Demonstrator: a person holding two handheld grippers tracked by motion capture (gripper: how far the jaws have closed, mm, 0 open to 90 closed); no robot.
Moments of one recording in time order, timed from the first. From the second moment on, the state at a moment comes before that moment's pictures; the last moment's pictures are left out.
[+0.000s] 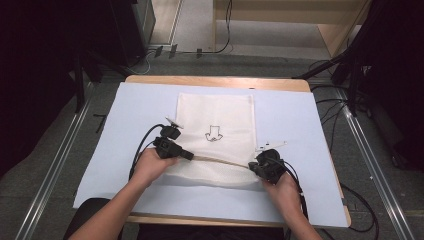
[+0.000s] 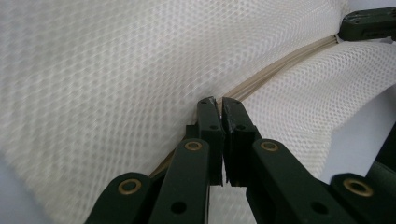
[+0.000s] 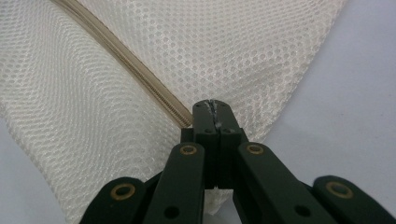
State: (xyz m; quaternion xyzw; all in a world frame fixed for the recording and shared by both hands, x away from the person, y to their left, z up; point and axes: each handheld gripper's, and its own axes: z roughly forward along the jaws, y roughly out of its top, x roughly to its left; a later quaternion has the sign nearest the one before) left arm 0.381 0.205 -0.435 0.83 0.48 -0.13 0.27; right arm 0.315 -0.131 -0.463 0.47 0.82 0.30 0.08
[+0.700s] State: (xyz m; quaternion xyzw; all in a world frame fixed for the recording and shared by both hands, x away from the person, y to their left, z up) left arm 0.367 0.289 -0.438 0.79 0.52 -0.12 0.30; right arm 0.316 -0.133 -0.464 0.47 0.82 0.31 0.07
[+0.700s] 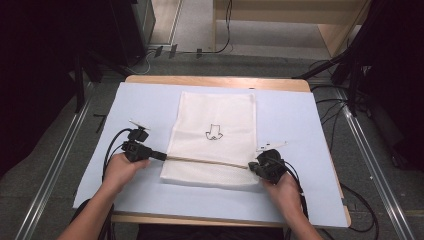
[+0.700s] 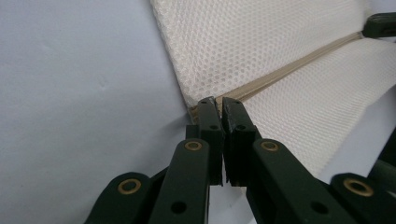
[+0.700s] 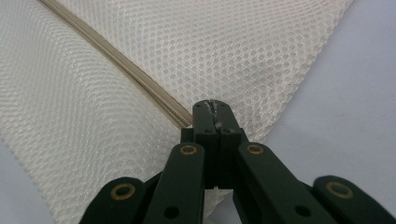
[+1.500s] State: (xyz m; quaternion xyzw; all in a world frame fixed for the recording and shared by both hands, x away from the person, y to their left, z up) left arm 0.359 0.312 -0.433 0.78 0.52 -0.09 0.36; right arm 0.319 -0.137 -0.463 0.47 0.82 0.32 0.06
